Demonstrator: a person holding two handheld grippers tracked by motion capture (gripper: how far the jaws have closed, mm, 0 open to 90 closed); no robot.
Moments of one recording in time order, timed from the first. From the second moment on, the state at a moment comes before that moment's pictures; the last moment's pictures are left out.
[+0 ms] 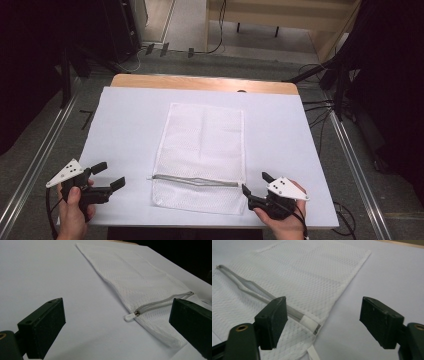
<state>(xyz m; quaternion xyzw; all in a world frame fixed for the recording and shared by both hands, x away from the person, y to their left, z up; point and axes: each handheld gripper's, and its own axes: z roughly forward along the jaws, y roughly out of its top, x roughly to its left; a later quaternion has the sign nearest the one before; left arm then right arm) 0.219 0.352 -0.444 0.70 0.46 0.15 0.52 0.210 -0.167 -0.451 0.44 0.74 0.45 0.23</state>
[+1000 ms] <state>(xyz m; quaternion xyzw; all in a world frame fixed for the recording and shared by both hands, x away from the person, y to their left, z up) 0.220 0.359 -0.445 0.70 0.47 0.17 0.51 0.219 -0.282 -0.460 0.54 0.65 0.45 0.27</state>
